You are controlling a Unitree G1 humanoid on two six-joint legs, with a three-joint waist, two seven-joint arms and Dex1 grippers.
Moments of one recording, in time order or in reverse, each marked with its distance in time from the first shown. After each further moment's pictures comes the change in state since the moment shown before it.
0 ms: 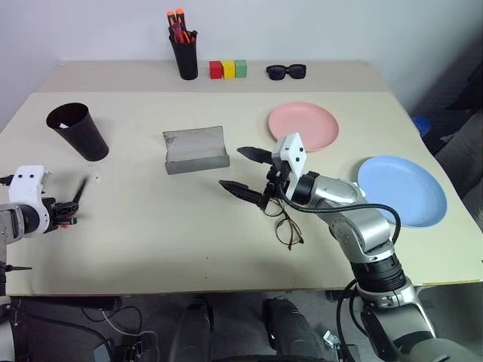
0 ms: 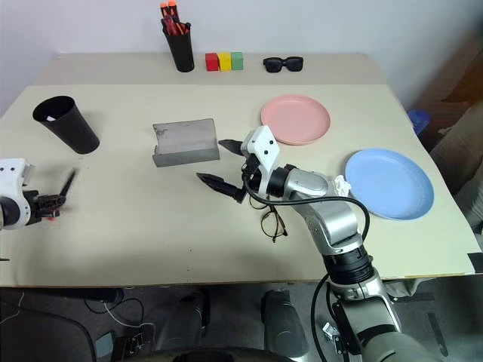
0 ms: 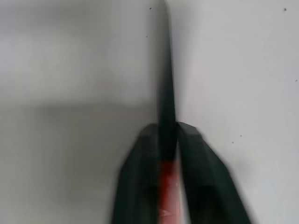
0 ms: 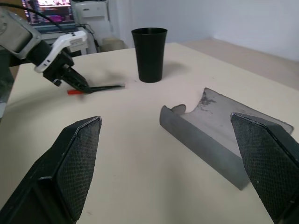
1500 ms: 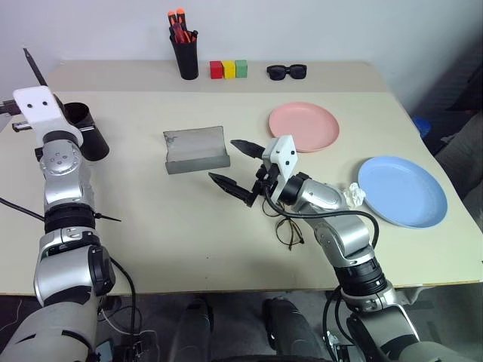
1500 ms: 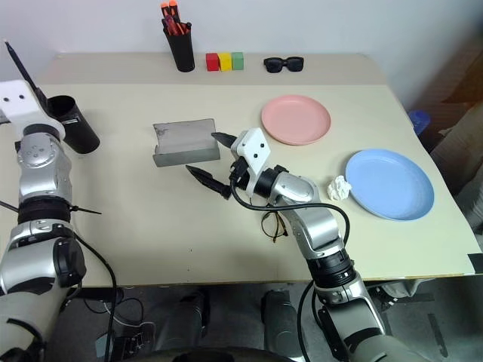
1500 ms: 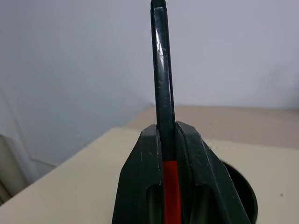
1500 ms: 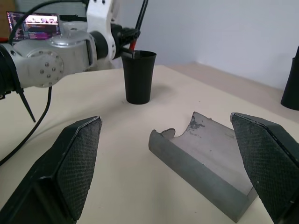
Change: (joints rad) left arm -0.526 -0.376 0.002 0.626 0.252 -1.227 0.726; right arm 0.020 0.109 0.038 0.058 -0.091 -0.179 -0.092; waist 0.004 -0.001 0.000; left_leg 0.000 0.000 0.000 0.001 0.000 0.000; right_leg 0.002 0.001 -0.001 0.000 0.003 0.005
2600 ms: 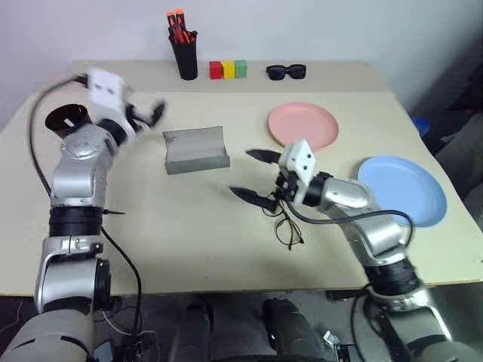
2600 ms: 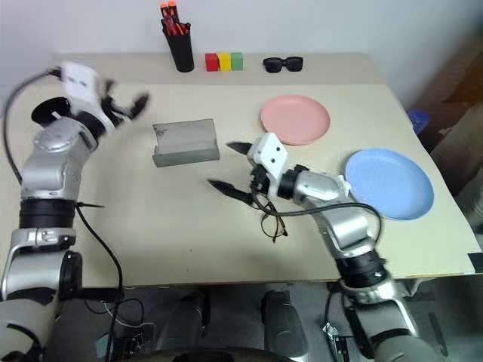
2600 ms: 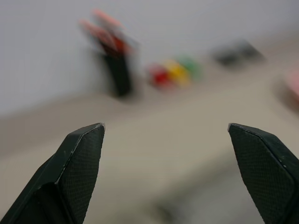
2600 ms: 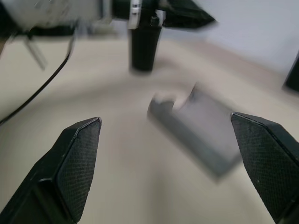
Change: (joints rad) left arm 0.114 0.043 -0.333 -0.539 -0.203 0.545 -0.642; right arm 0.032 -0.307 -0.033 -0.093 0.064 0.126 0.186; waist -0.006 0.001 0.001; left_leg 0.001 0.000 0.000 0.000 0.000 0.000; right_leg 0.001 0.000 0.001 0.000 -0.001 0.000
